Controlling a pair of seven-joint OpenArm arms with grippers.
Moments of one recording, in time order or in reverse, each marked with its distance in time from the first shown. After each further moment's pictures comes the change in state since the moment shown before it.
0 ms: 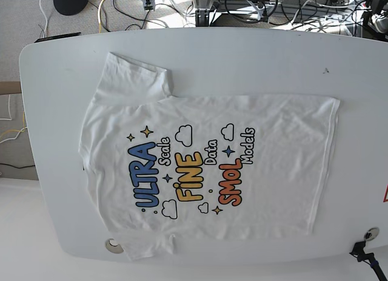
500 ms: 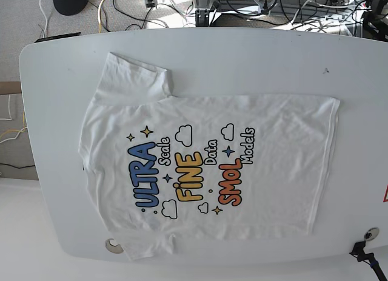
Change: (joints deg) left arm 3.3 -0.2 -0.2 1.9 0.1 -0.2 -0.8; right arm -3.3 -0.3 -0.6 6.4 0.2 0.0 0.2
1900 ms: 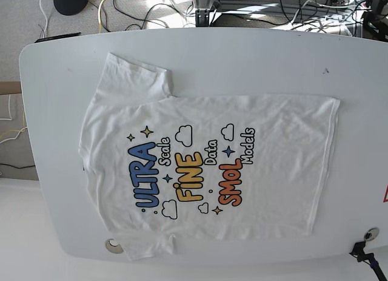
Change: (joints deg) left arm 52.5 -5.3 -2.5 75.2 -0.1 -0.6 -1.3; right arm -50.5 2.8 -0.1 77.5 -0.1 -0.1 -6.3
